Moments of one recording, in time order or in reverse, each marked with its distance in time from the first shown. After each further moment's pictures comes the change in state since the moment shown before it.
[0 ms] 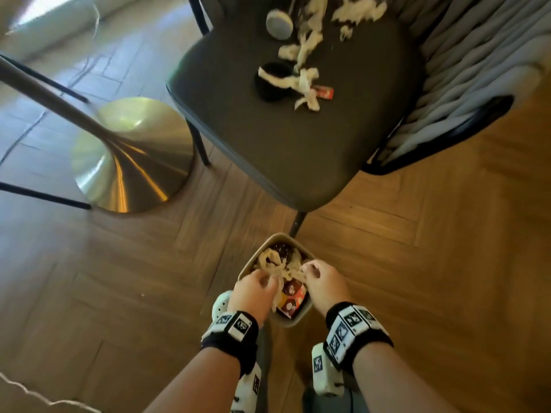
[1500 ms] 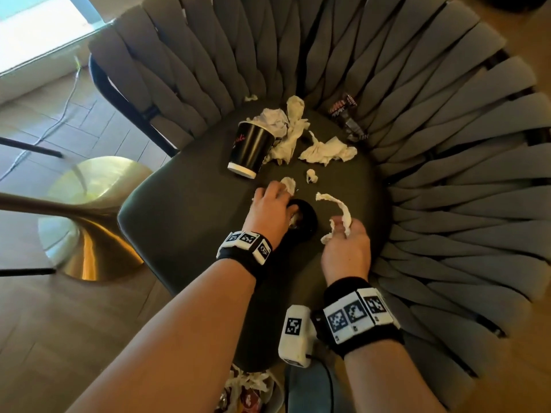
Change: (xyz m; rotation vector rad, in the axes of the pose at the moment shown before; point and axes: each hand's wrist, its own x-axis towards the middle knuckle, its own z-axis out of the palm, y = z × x) left_hand 0.225 0.372 -0.158 0.406 0.265 0.531; right_hand 0.175 -0.259 -0.254 0.516 0.443 0.043
